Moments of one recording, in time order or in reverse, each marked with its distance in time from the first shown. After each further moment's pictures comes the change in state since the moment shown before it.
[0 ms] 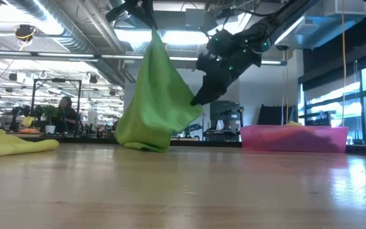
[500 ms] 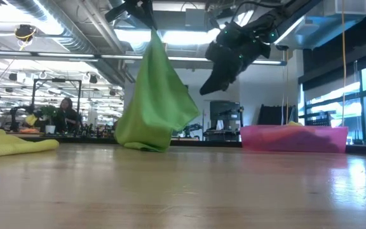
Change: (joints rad) left arm 0.000 0.000 0.000 0.000 -0.022 -0.001; right arm -0.063 -0.103 0.000 -0.108 -0.135 -0.005
